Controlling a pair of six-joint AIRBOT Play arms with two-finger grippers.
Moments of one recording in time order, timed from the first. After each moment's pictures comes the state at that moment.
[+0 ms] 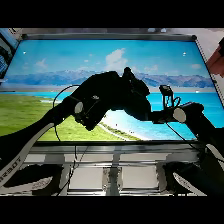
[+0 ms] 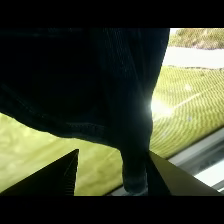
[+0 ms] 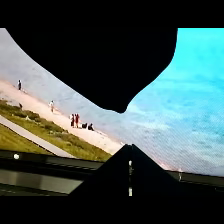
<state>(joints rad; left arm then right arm) -0.56 -1.34 0.94 1.51 -1.09 -1.44 0.36 -0.91 0.78 -1.54 1.11 1.91</state>
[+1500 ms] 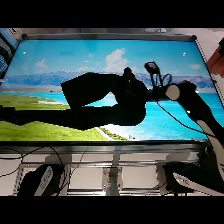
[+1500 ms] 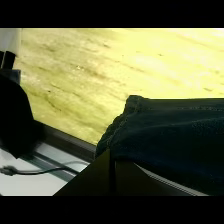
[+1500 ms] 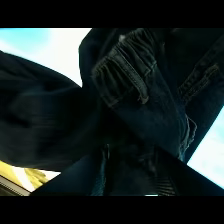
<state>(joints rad) 0.32 -0.74 0.94 1.95 -1.18 -1.47 0.36 -1.18 1.10 -1.42 0.98 1.50</state>
